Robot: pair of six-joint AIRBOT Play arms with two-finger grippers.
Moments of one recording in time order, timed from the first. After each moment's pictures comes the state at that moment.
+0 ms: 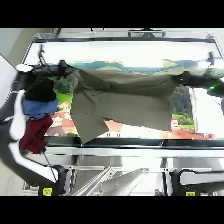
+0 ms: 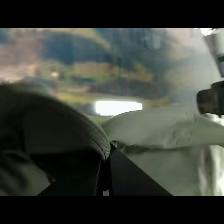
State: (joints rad) left arm 0.18 -1.83 1.61 0.48 -1.03 -1.12; right arm -0.32 -1.65 1.32 -0.45 1.00 0.89
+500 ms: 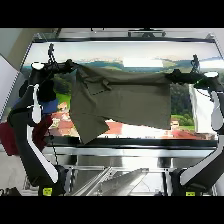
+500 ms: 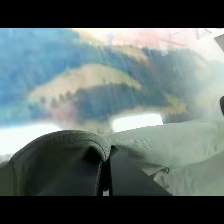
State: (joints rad) left arm 0.16 -2.16 2.02 0.45 -1.00 -0.97; right arm -0.29 -2.01 1.71 -0.52 1.05 1.00
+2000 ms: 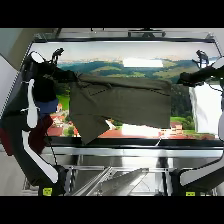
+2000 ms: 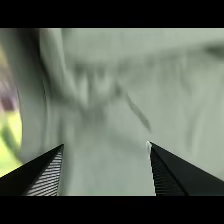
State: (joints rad) left arm 0.12 -1.98 1.98 1.07 -1.45 -1.21; right arm -0.27 -1.77 1.71 -1.19 1.28 1.31
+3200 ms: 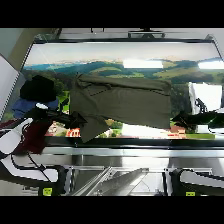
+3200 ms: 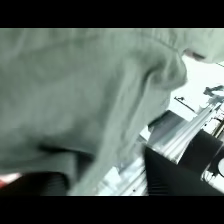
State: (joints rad) left arm 0.21 -1.59 0.79 0.71 -1.27 -1.06; right arm -0.51 -1.45 0.80 -0.88 1.18 1.13
